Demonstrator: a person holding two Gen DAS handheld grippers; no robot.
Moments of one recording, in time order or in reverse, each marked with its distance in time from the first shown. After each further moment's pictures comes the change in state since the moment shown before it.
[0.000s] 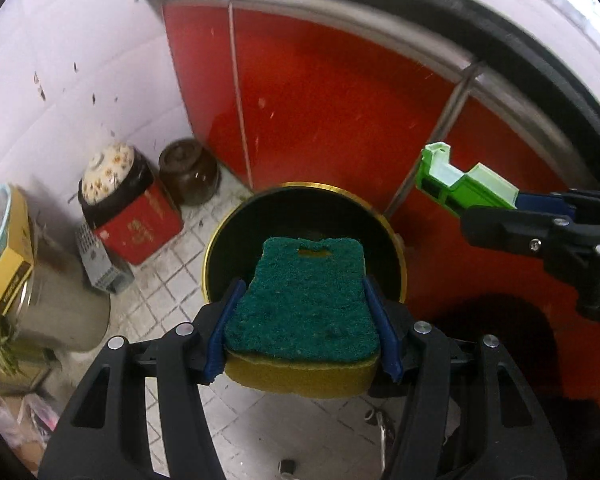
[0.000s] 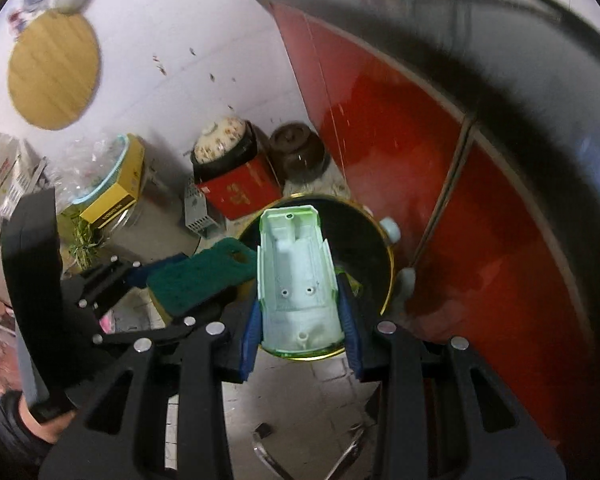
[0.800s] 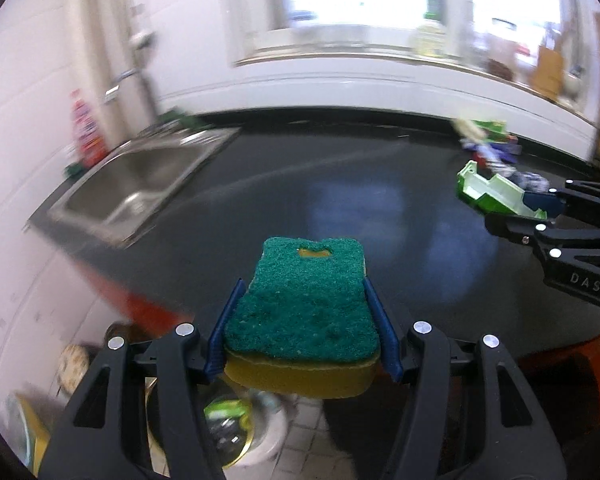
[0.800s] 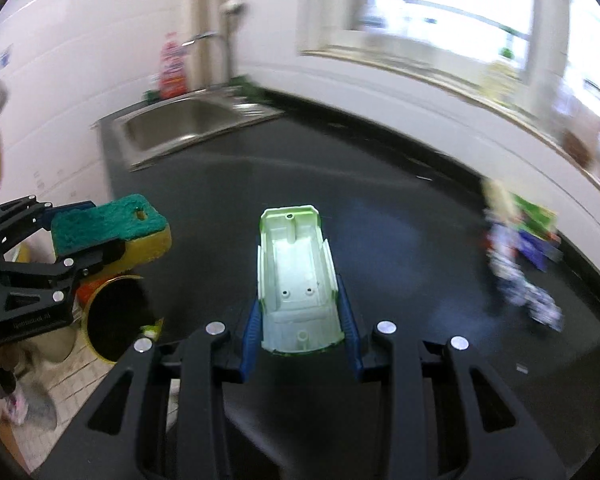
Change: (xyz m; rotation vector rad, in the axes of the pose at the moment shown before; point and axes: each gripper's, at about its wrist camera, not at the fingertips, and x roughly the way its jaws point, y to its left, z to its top) left arm -0.186 -0.243 0.064 0.463 -0.344 -0.190; right arm -0.286 -0.146 -0.120 0.151 -0.394 -0.498
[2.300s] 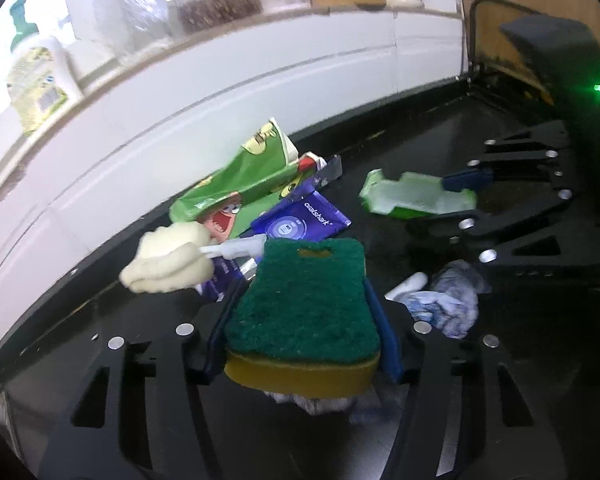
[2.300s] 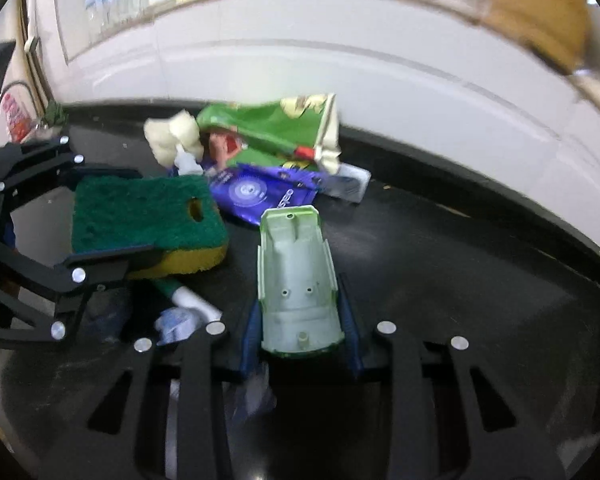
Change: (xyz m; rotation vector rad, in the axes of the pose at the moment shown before) left arm 0.205 -0.391 0.181 0.651 -0.022 -0.538; right arm 0.040 -0.401 -0.070 0.329 0.124 -0.274
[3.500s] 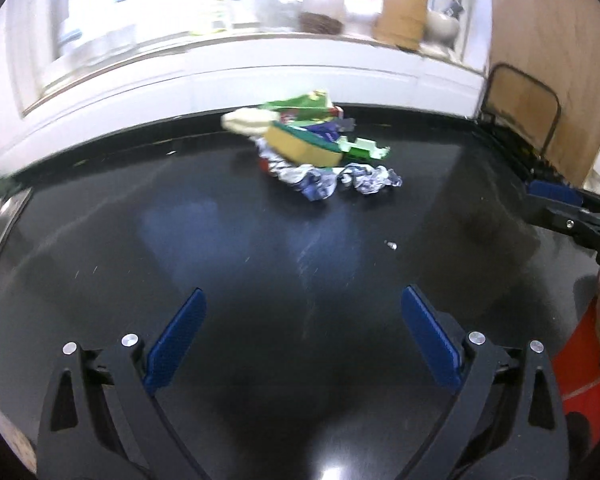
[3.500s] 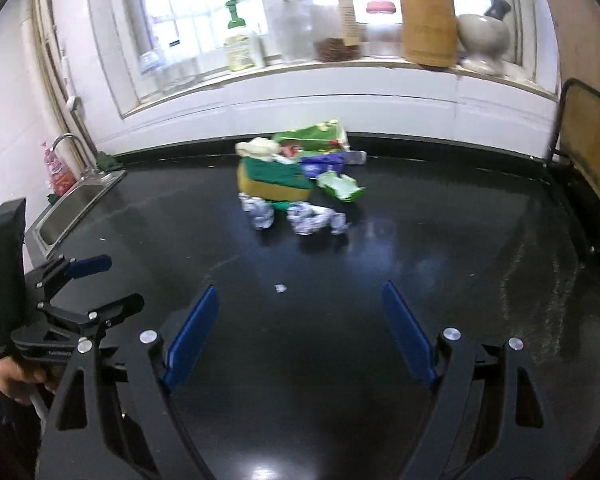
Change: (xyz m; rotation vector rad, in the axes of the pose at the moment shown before) left arm -0.164 -0.059 -0.127 -0.382 0.002 0.078; right arm -0.185 0.043 -0.117 0.177 -0.130 0.079
